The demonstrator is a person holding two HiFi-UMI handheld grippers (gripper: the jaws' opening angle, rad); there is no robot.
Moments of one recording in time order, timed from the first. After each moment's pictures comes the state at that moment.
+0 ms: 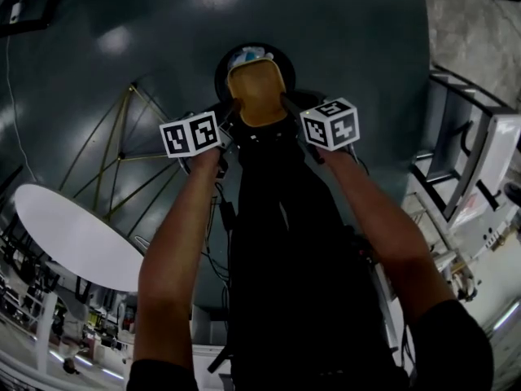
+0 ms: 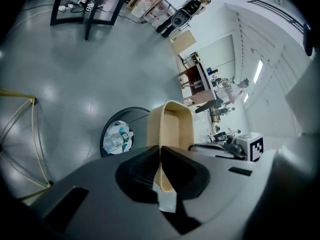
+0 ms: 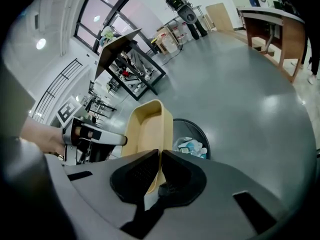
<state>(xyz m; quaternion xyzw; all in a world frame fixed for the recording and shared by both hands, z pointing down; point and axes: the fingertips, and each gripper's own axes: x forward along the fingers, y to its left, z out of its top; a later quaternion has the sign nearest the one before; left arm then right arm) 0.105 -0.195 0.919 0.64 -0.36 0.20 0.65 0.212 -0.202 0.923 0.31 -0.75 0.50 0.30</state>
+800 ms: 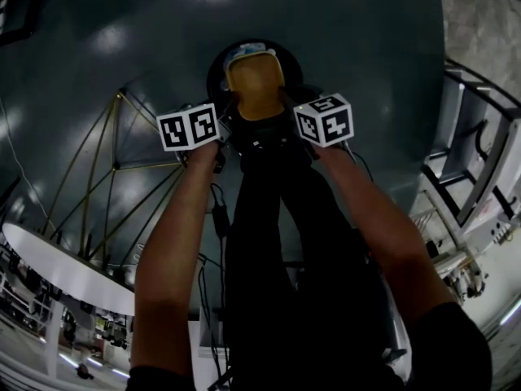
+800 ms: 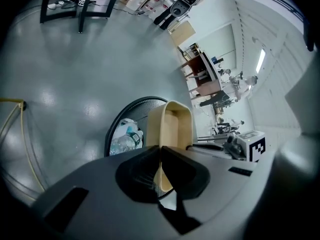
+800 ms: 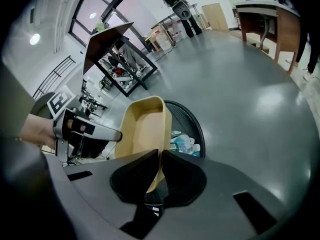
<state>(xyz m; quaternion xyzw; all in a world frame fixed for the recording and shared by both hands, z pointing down) 0.103 -0.202 1.008 0.64 -0.34 0.24 0.64 0.209 -0.200 1.022 0.34 -0.74 0.50 0.31</state>
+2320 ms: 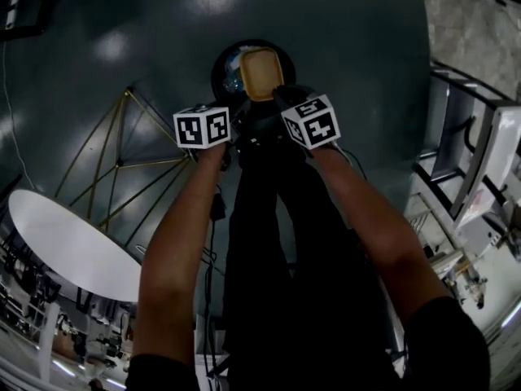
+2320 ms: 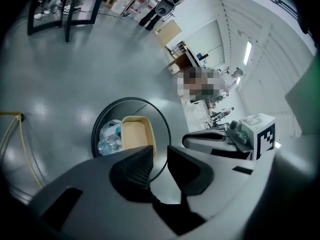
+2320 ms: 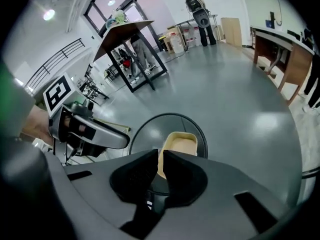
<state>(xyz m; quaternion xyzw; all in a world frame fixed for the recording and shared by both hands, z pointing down) 0.124 -0.184 0.963 0.69 -0.31 0.24 0.60 0.199 -0.197 0.964 0.33 -0.77 0.42 0.36</state>
